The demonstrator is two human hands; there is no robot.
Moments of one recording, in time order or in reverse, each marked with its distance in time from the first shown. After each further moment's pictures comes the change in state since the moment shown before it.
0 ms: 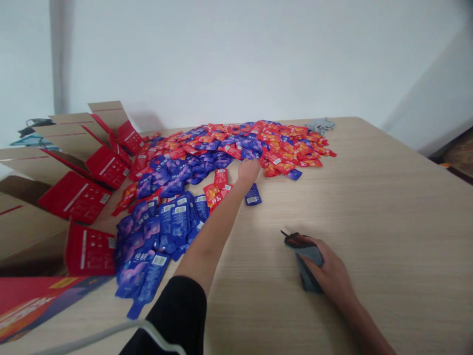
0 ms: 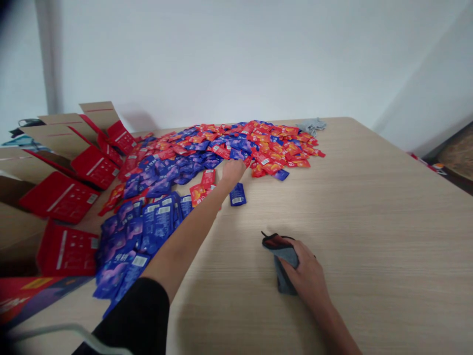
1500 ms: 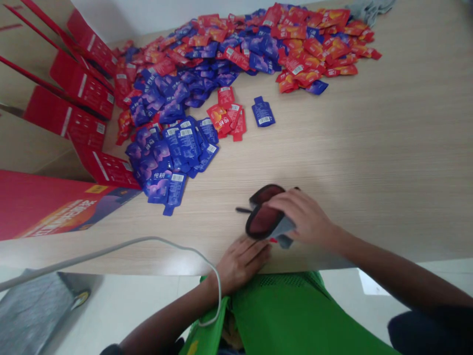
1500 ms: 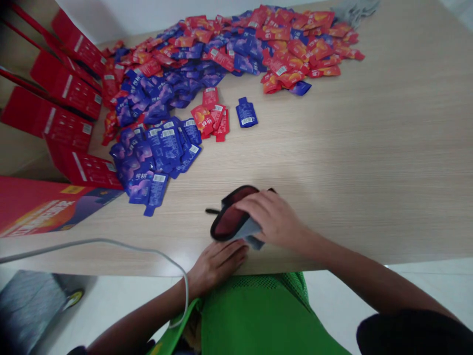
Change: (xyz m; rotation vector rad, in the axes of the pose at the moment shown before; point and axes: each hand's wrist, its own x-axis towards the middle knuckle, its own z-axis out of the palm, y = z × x) left_hand -0.517 -0.003 0.045 -0.420 0.090 0.580; right_hand -0.080 -0.109 0.022 -0.129 -0.328 -0.788
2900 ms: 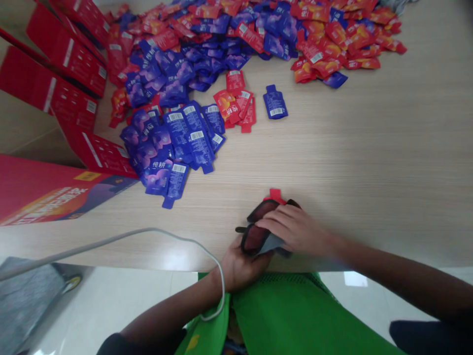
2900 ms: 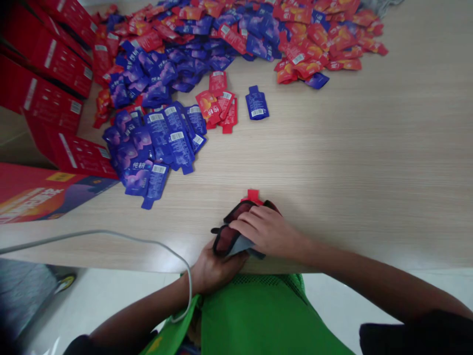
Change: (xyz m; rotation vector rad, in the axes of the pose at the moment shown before) left_hand 0.004 0.002 0.002 -0.031 -0.035 -0.094; right_hand 0.005 -0.014 0.026 -0.071 -0.227 -0.144
